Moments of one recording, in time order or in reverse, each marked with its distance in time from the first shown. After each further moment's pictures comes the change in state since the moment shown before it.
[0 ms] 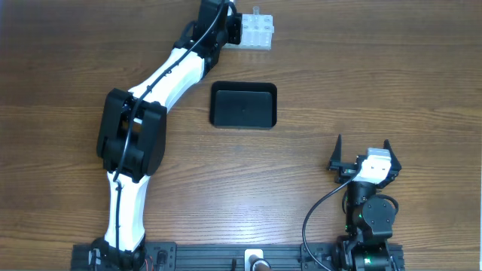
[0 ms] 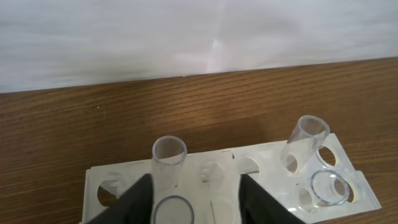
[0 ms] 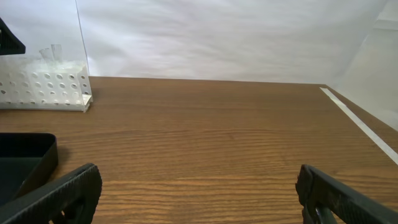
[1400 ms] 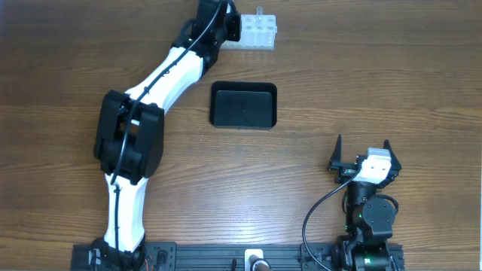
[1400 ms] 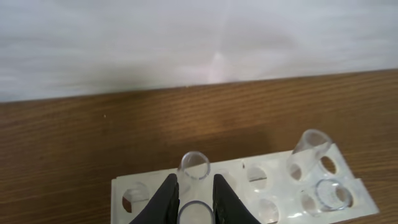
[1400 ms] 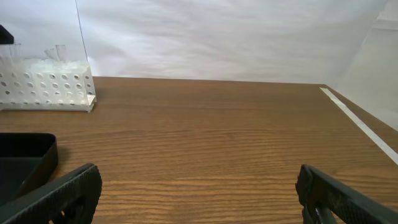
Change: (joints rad) left arm 0.000 -0.029 0.000 0.000 -0.011 -0.004; right arm 0.000 0.000 0.000 0.000 0.000 0.000
